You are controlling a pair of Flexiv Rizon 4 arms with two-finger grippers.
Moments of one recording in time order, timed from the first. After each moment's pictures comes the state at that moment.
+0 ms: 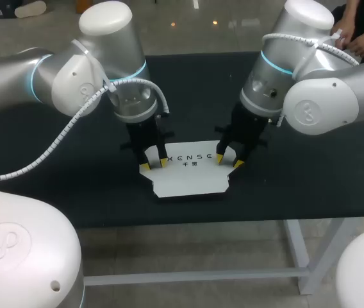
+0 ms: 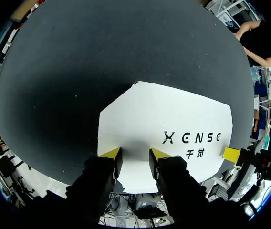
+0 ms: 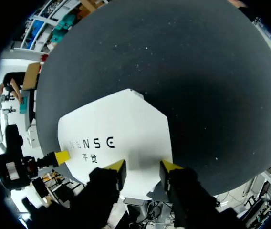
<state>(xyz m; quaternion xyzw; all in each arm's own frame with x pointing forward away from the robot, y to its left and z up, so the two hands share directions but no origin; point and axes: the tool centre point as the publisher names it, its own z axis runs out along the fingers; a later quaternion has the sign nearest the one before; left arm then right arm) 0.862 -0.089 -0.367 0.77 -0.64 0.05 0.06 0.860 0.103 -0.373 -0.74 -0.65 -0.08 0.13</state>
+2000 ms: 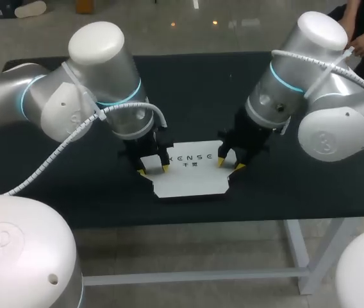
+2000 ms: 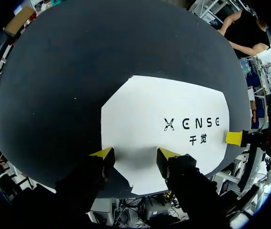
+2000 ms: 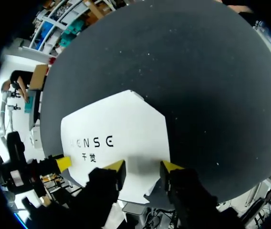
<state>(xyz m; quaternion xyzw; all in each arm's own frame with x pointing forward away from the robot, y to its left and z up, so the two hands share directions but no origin) 0.849 -0.086 -0.371 0.73 -0.68 0.11 0.02 0.859 0.100 -0.380 -0.73 -0.66 -0.13 0.11</state>
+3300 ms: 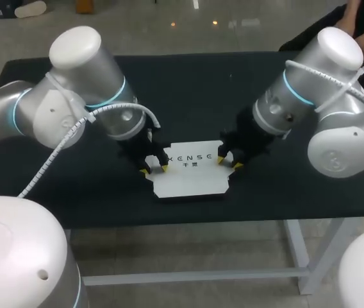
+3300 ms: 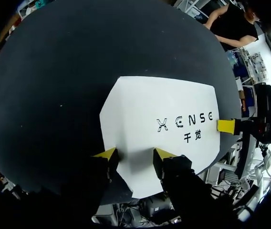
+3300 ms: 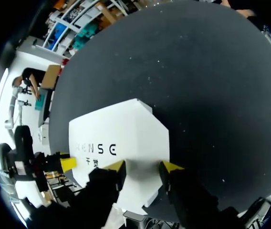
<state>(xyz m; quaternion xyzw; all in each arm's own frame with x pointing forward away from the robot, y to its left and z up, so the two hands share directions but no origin) 0.854 -0.091 -0.377 0.69 -0.71 0.15 0.06 0.872 0.104 -0.389 -0.71 -0.67 -0.20 0.11</state>
